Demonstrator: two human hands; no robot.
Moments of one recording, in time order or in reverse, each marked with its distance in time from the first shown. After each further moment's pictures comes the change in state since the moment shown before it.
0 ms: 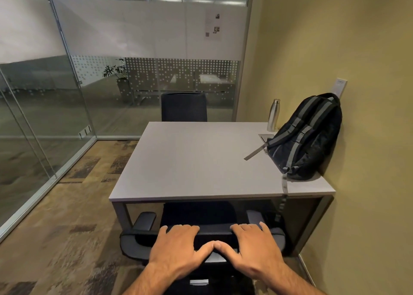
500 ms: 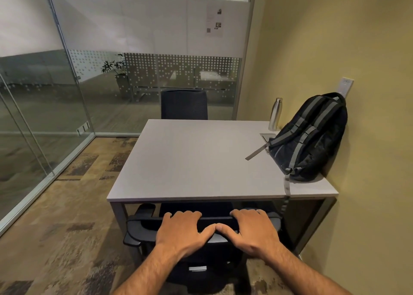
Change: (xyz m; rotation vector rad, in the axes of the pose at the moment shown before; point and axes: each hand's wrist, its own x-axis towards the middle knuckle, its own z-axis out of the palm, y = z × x) left_hand 0.058 -0.011 0.000 0.014 0.079 -0.007; right_hand 0.058 0.008 -0.008 -0.045 0.090 -0.046
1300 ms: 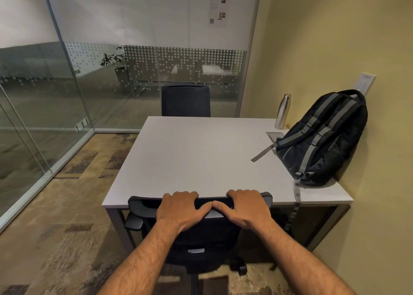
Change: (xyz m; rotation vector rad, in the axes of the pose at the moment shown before) left_hand 0.113 -0.041 -0.004 0.050 0.093 -0.017; right_hand 0.122 0.008 0.008 -0.052 0.005 -0.014
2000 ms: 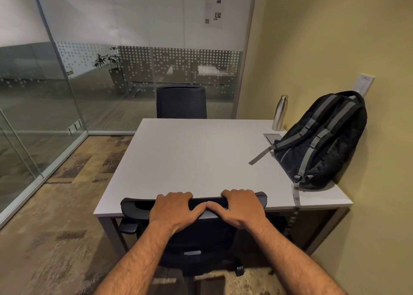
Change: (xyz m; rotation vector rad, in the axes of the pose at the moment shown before) left_hand 0.031 -0.015 0.003 0.031 0.024 0.013; right_hand 0.030 0.000 0.001 0.011 -0.003 -0.008
